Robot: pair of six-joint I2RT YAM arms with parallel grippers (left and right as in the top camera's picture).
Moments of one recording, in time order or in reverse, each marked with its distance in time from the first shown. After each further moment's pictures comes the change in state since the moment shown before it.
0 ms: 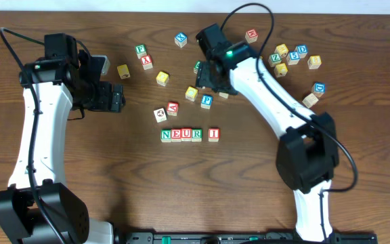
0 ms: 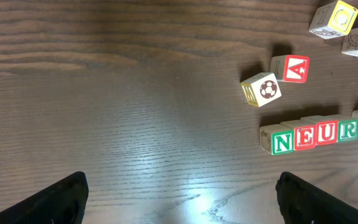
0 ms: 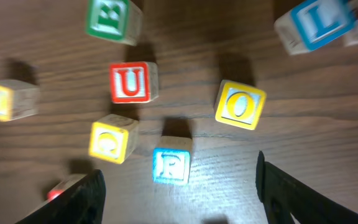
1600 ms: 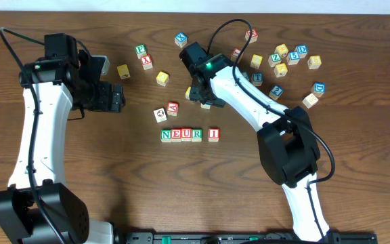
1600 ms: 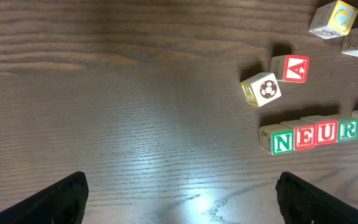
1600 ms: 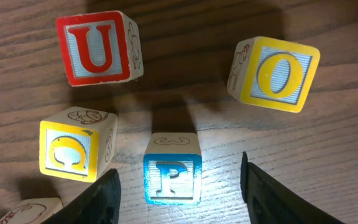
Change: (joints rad) left arm 0.000 0.000 0.000 0.000 0.000 0.000; right arm 0.068 0.095 0.000 -0.006 0.074 0.096
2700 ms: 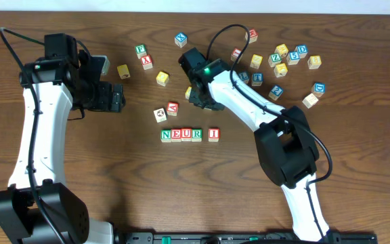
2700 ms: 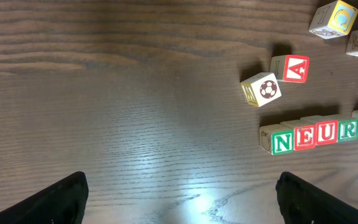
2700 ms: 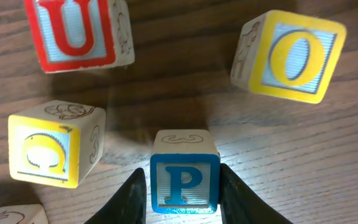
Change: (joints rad) left arm 0.000 0.000 0.000 0.000 0.000 0.000; right arm 0.014 0.000 -0.058 0.045 0.009 0.014
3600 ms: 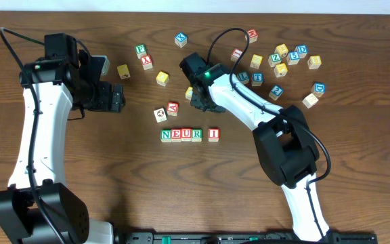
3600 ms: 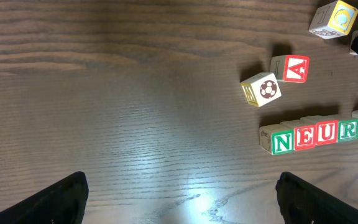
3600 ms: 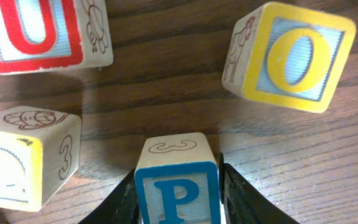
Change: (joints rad) left arm 0.000 0.000 0.000 0.000 0.000 0.000; right arm -0.006 0.000 -0.056 0.050 0.023 -0.019
